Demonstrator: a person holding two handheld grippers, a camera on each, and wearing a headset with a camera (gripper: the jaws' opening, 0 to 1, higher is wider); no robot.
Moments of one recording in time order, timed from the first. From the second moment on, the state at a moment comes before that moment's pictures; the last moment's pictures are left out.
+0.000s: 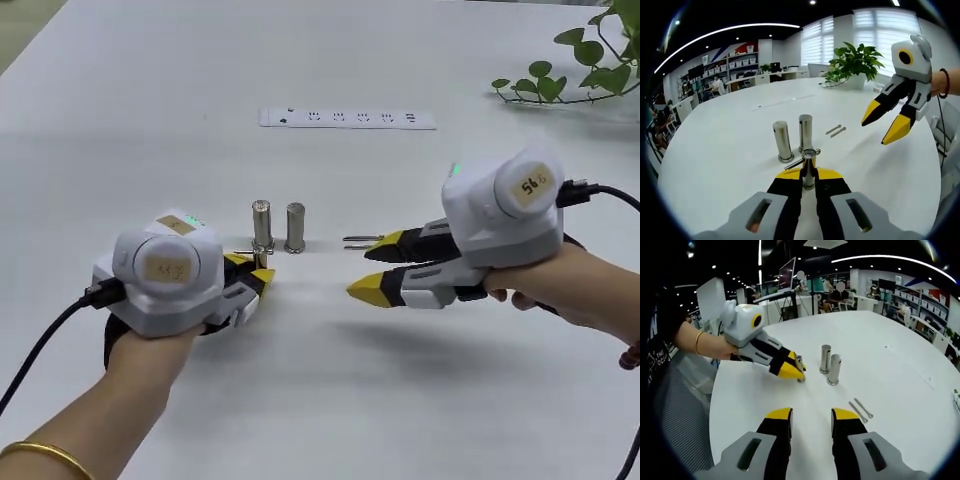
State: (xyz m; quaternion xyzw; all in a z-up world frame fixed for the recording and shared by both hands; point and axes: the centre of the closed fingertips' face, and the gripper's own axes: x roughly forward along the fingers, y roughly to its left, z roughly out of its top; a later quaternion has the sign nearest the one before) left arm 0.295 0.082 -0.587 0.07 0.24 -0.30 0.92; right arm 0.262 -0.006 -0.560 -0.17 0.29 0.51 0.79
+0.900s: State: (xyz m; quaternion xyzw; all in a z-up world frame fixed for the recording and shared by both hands) left arm 0.285 0.094 -0.577 0.04 0.24 -0.30 0.92; right arm 0.282 0.009 -0.547 -0.13 0.25 0.48 0.83
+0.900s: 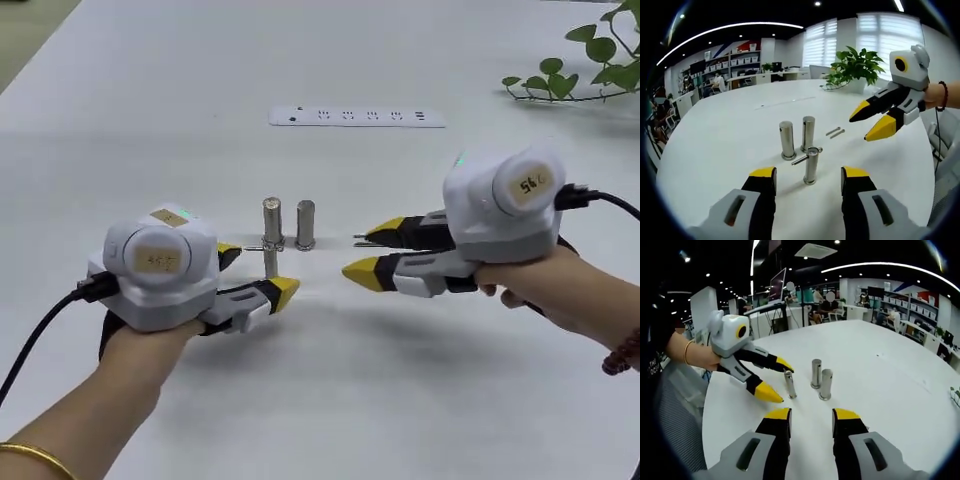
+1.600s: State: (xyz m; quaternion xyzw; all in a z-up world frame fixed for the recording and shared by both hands) left arm 0.266 0.094 -0.541 0.01 0.21 -0.33 0.92; right arm 0.325 0.039 -0.549 -0.11 0.21 0.45 0.86
